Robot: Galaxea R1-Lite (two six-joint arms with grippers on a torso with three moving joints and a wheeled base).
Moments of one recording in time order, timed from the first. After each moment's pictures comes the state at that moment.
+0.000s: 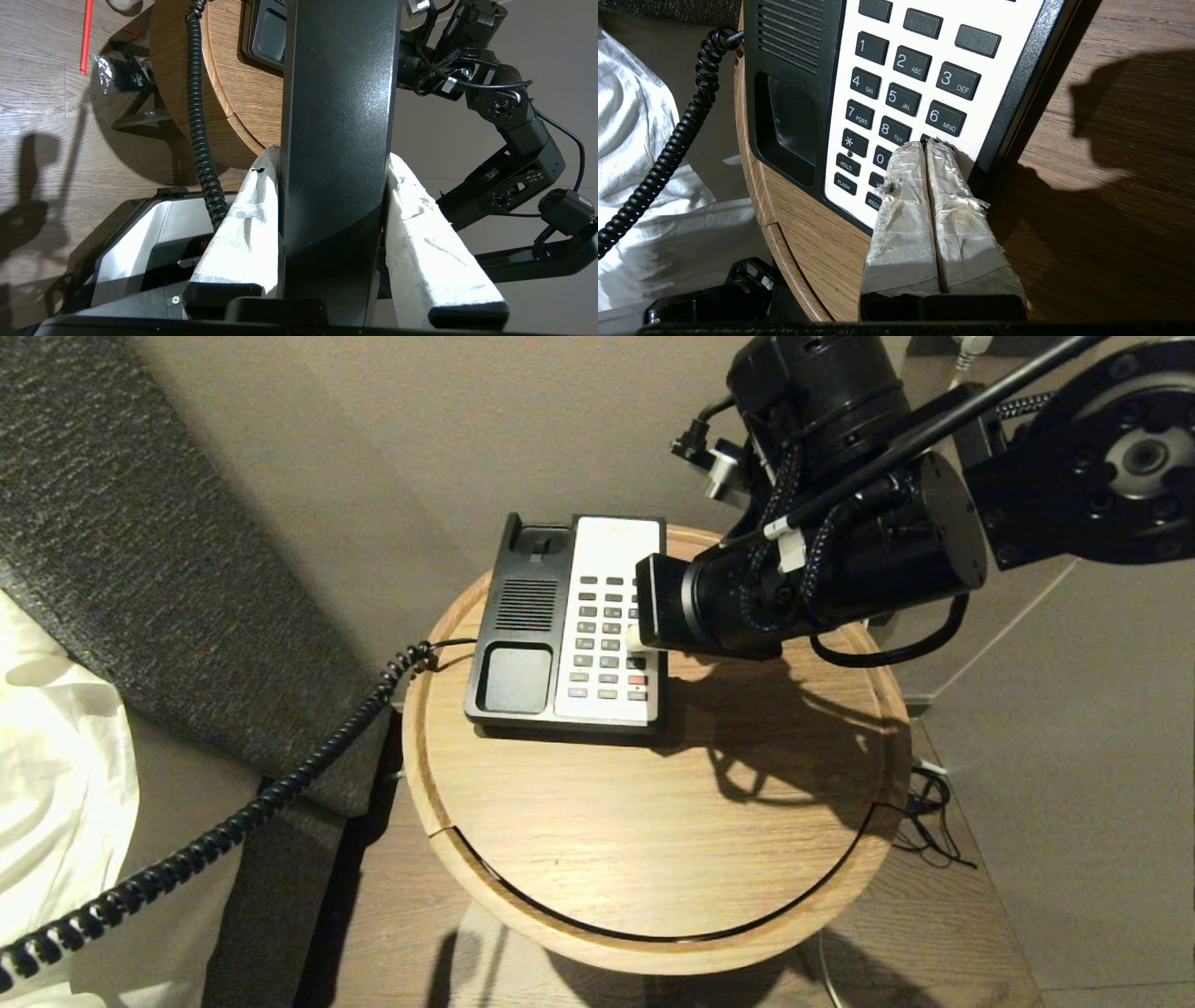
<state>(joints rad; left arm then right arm) -0.88 0.82 -1.62 1.02 0.21 -0.80 0.80 1.91 -1.92 0.59 -0.05 0.47</state>
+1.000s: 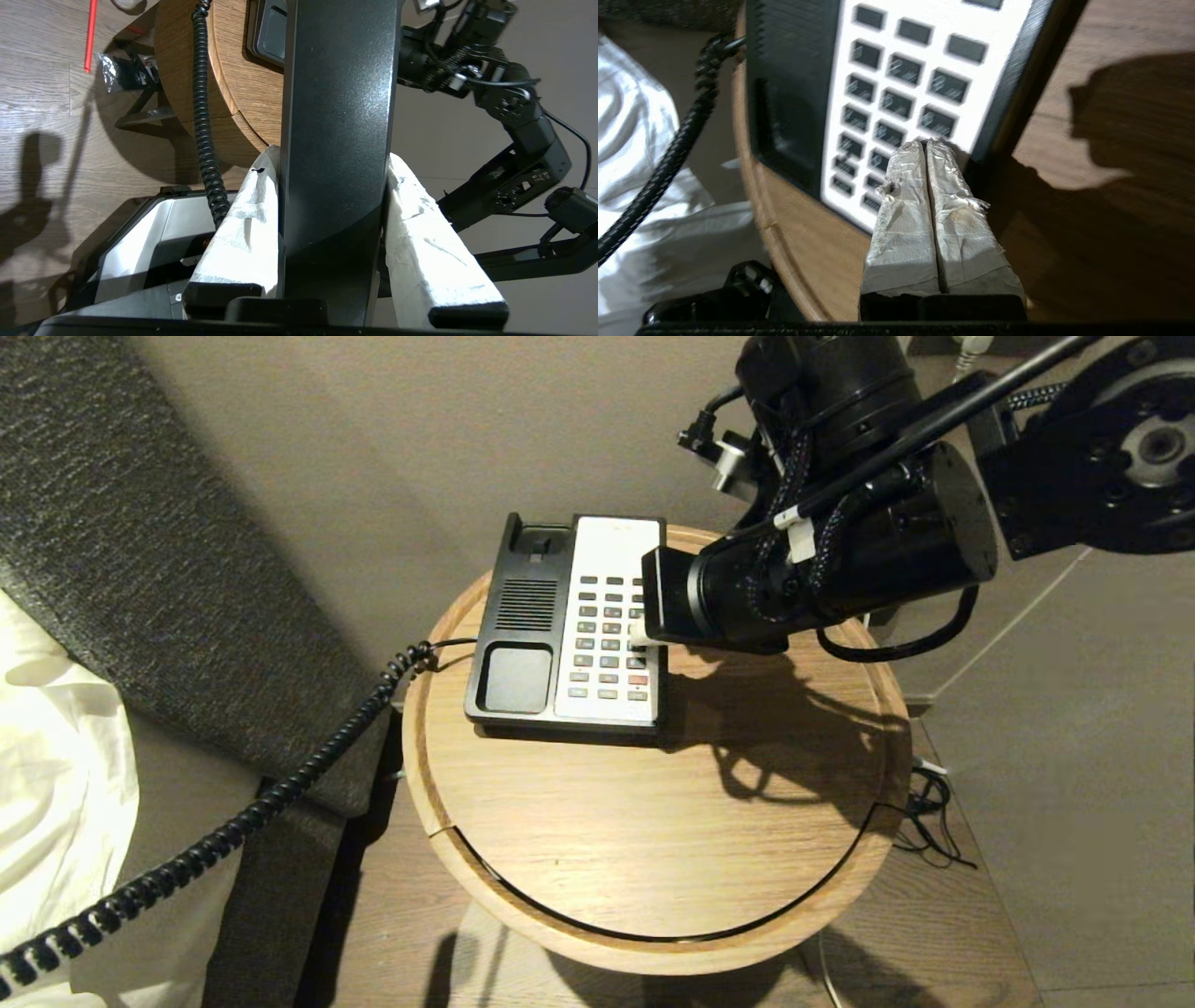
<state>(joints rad) -0.88 0.81 -1.61 1.02 0.21 -0.80 0.80 1.91 -1.93 0.60 -0.06 0.47</state>
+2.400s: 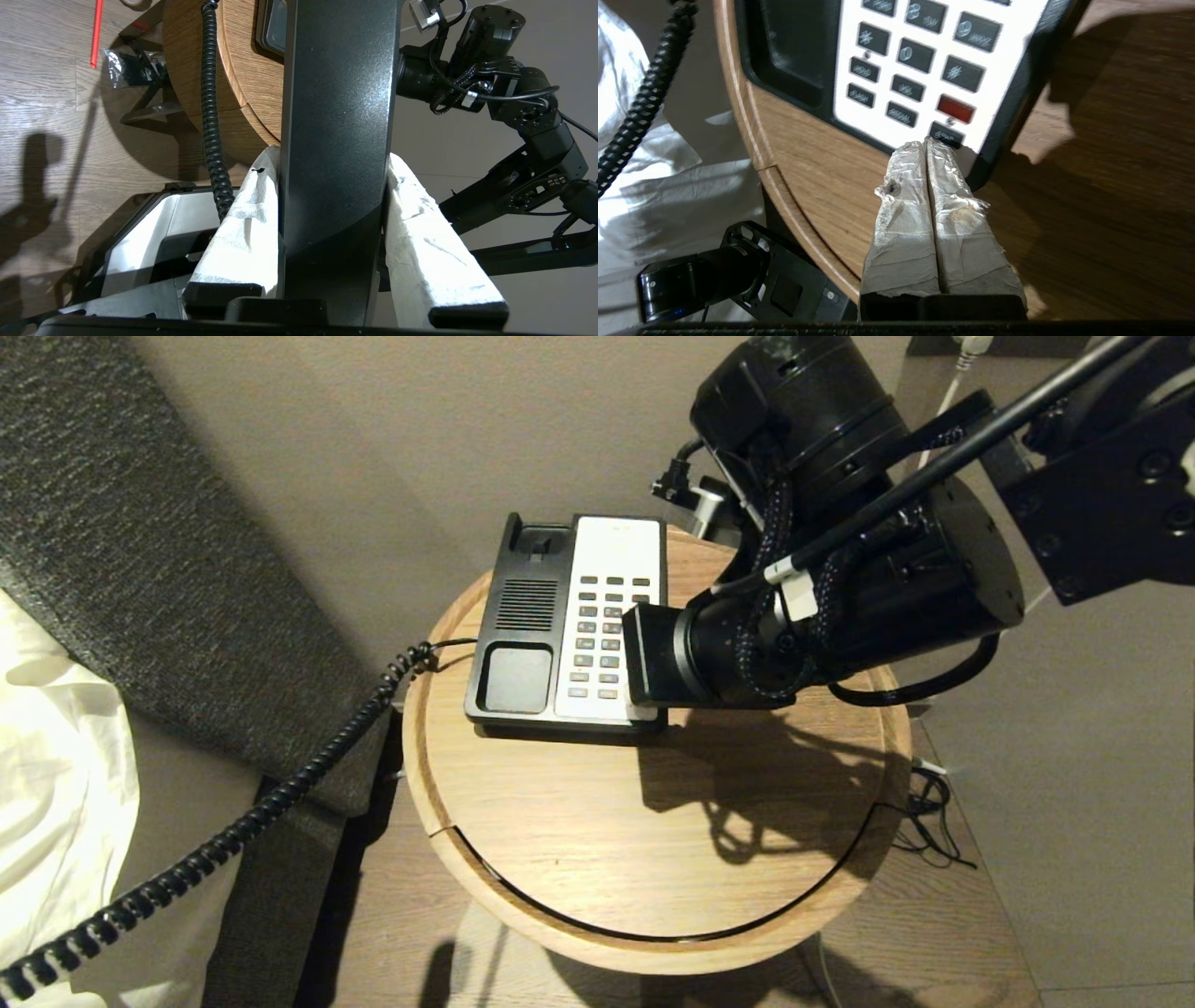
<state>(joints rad) -0.87 0.77 -1.56 1.02 0.21 -0.80 0.89 1.89 -1.91 0.72 -0.12 0.54</state>
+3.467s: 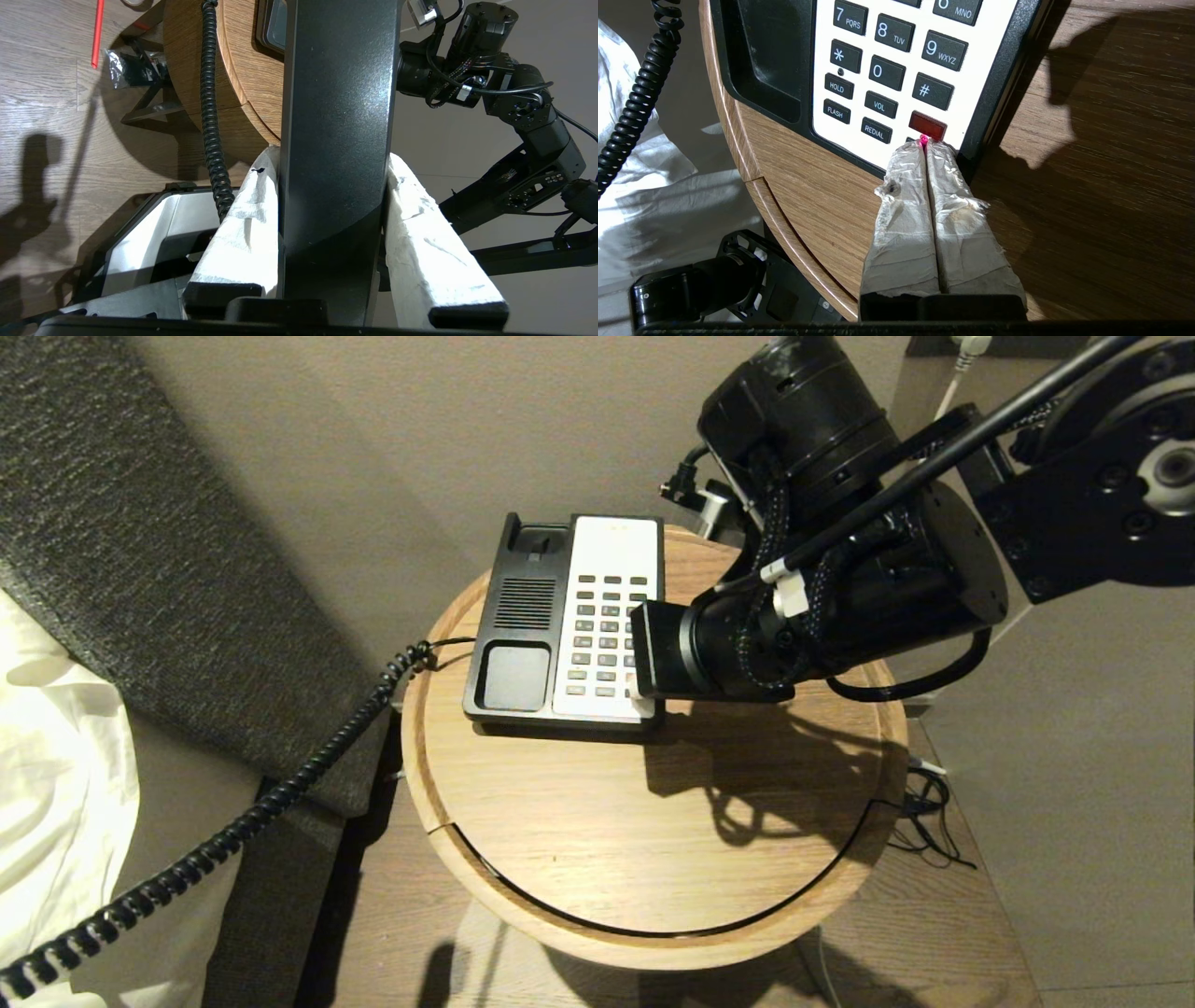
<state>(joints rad) -0.87 0.76 -1.55 1.02 0.21 -0.80 0.85 1.91 -1.90 0.71 -0.12 0.52</state>
